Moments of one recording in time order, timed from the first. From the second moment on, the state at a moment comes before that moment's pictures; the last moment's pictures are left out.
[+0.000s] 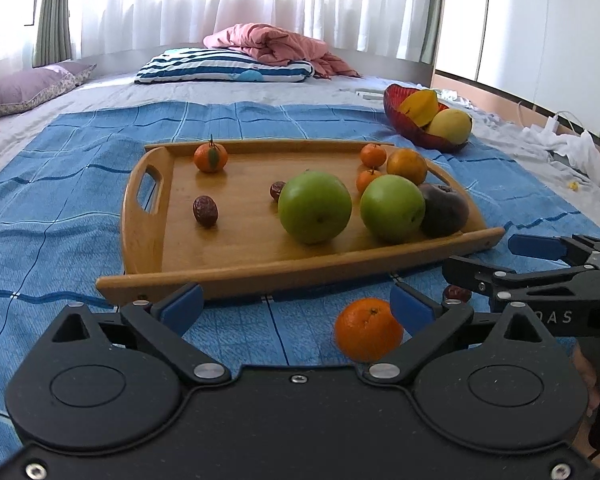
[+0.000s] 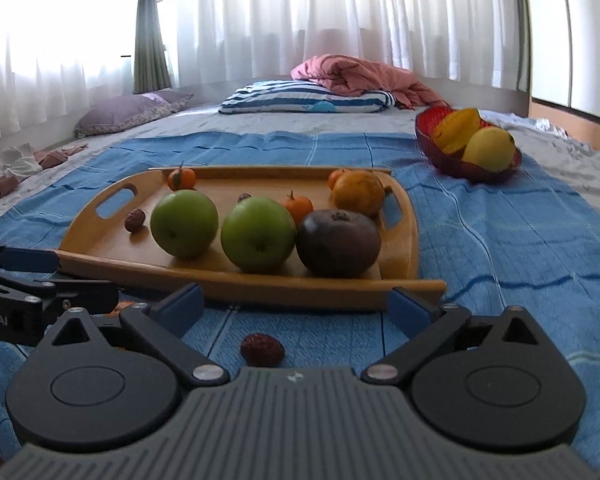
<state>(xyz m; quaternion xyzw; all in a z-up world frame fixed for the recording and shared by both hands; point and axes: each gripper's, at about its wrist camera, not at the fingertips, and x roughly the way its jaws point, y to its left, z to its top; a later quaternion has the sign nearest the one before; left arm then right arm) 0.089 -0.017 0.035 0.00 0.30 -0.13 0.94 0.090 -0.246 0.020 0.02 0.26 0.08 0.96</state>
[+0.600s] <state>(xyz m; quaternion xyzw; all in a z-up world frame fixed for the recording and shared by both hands) 0.084 -0.022 0.014 -0.01 0.30 -0.14 0.94 0.083 -0.230 0.002 -0.03 0.25 0.06 0.97</state>
